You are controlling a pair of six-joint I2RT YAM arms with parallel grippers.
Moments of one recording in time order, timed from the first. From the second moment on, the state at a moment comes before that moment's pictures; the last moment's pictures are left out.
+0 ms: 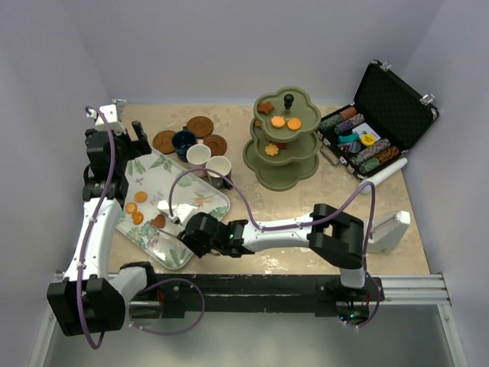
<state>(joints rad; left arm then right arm) 0.12 1.05 0.90 -0.07 -0.03 -0.10 1.33 1.91 1.25 -0.06 0.22 0.24</state>
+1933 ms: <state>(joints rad) 0.12 1.05 0.90 -0.07 -0.03 -0.10 0.79 1.42 1.51 -0.33 0.57 0.10</state>
